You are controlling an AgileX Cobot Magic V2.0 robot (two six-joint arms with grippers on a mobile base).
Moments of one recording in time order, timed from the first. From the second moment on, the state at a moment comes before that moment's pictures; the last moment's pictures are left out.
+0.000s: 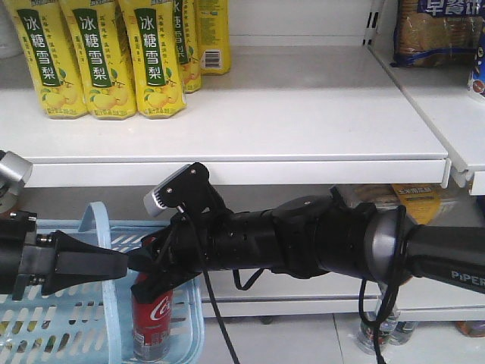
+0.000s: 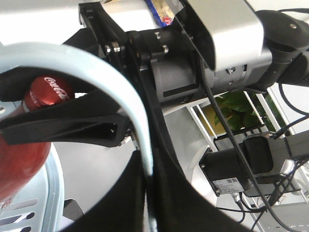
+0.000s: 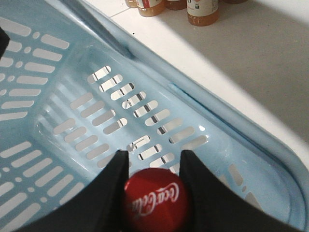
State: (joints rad) left arm 0.07 1.20 -0.72 -1.26 1.23 0.88; right arm 0.73 1.82 -1.11 1.72 0.45 -1.73
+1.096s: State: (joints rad) left arm 0.06 1.20 -0.72 -1.25 1.23 0.87; right arm 0.73 1.71 -1.11 1.30 0.52 -1.33
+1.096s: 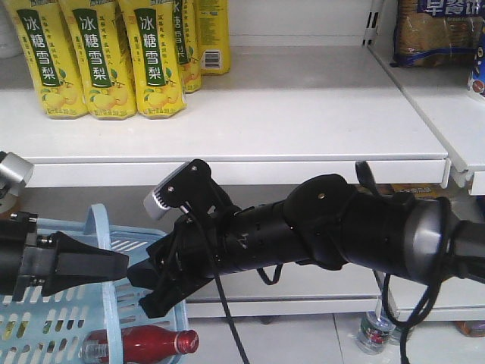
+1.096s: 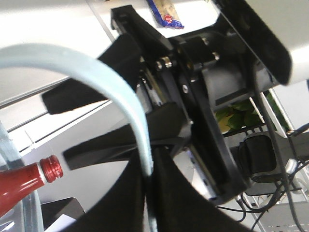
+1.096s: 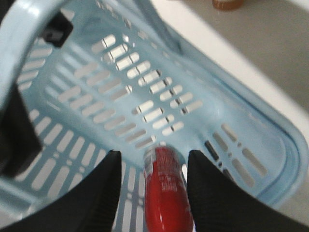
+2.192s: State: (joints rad) left arm 0.06 1.20 -0.72 -1.25 1.23 0.87; right arm 0.32 0.89 -0.75 0.34 0.85 -0.35
